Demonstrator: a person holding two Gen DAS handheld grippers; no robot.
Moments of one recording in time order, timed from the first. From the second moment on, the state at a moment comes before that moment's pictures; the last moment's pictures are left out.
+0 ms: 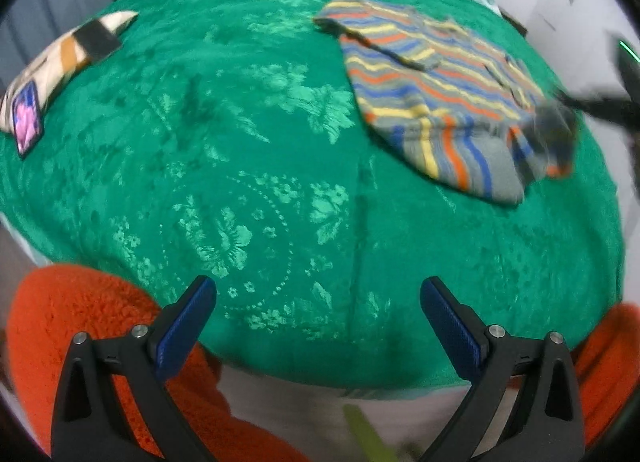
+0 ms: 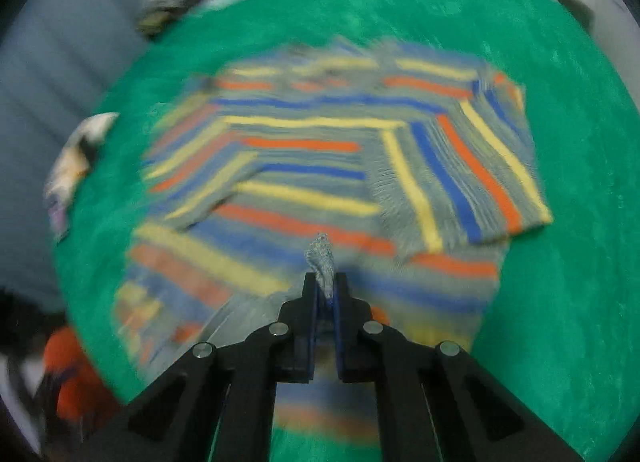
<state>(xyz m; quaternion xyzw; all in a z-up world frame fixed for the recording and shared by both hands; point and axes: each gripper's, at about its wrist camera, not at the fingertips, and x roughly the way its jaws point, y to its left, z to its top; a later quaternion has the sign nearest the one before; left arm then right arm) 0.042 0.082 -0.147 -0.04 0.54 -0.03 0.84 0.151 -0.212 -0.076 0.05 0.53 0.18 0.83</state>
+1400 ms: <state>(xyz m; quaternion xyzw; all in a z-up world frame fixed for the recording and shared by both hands) 0.042 0.163 -0.153 -0.22 0.49 -0.01 0.84 -0.030 0.019 -0.134 0.10 0.49 0.42 0.76</state>
